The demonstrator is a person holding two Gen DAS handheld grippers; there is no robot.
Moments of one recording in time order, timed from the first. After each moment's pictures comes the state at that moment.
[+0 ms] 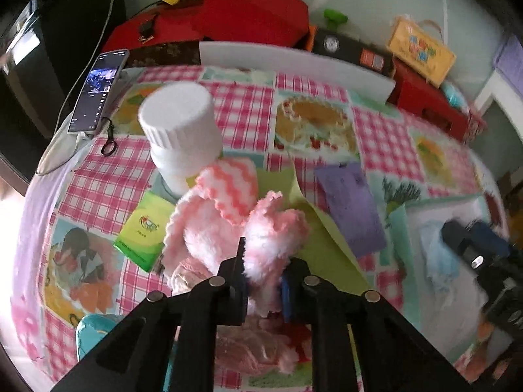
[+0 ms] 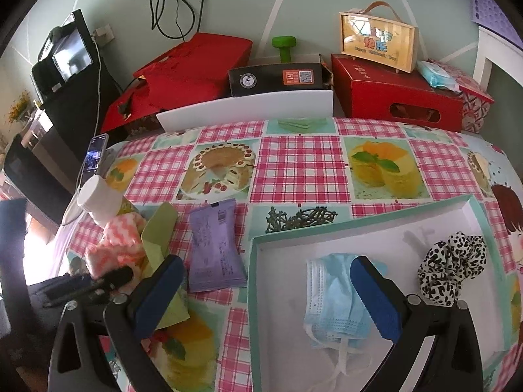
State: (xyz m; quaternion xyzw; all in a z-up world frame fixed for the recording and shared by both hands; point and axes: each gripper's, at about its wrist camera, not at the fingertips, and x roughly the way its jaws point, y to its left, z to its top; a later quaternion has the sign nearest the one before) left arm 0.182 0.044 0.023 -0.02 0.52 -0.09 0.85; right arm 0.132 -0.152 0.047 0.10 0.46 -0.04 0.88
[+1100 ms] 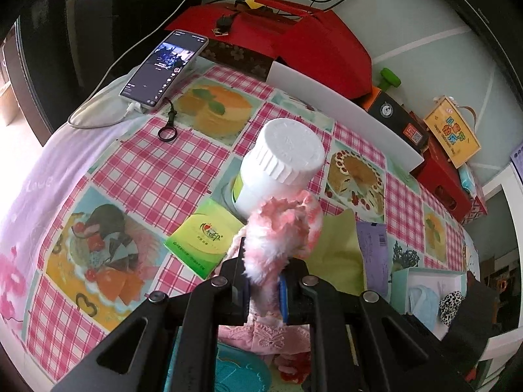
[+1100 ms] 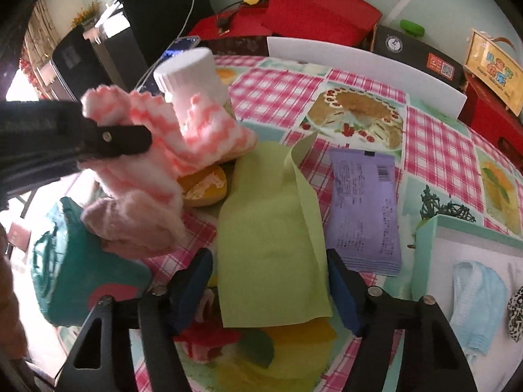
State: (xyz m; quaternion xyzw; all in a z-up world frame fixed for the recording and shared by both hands) left arm 0.182 0.108 0.027 -0.16 0.50 -0.02 0.85; right arm 0.153 -0.034 -0.018 -0.02 0.51 0.13 0.85
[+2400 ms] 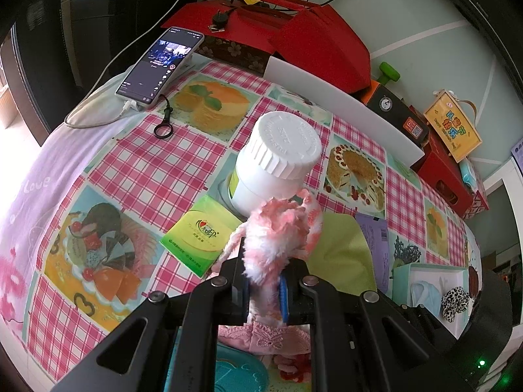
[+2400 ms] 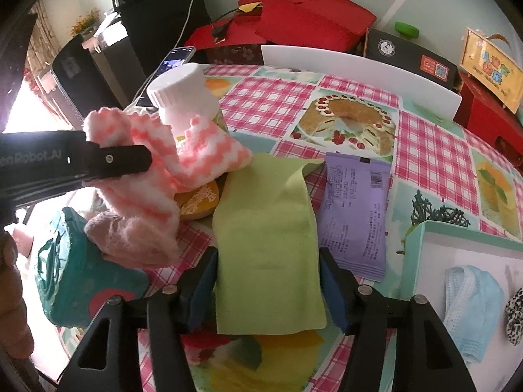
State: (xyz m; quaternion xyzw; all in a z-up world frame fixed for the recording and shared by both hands) left arm 0.184 0.105 0.025 -0.15 0.50 -0.02 0.85; right arm 0.152 -0.046 -0.005 0.00 0.50 0.13 0.86
